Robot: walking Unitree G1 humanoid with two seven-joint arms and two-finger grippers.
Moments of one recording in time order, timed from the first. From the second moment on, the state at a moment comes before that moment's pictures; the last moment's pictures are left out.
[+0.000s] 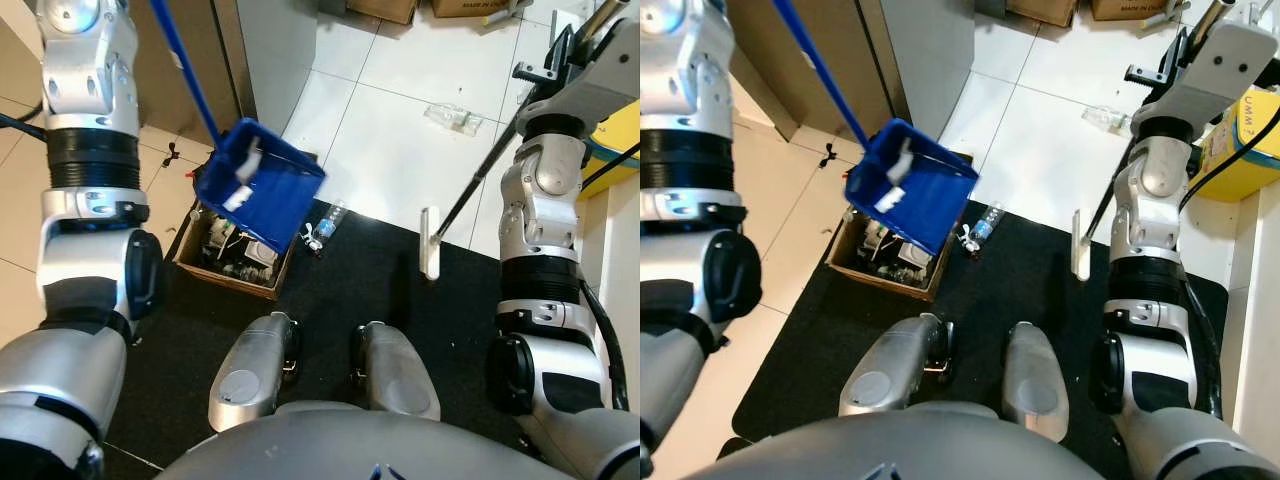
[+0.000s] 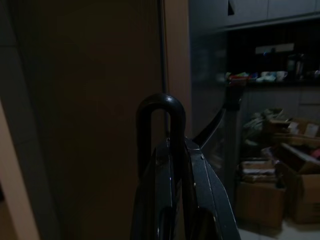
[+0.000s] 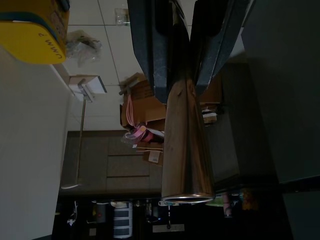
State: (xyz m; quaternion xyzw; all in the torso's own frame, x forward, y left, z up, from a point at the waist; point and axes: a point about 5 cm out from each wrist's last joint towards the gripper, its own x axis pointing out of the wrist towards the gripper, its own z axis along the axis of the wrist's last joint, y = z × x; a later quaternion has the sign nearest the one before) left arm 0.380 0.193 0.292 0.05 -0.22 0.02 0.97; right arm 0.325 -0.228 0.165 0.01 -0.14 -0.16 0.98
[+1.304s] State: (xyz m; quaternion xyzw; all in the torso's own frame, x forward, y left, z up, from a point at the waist) left arm 0.400 0.147 0.335 0.31 -0.34 -0.04 0.89; right arm 0.321 -0.227 0.156 0.01 -0.13 -0.17 0.98
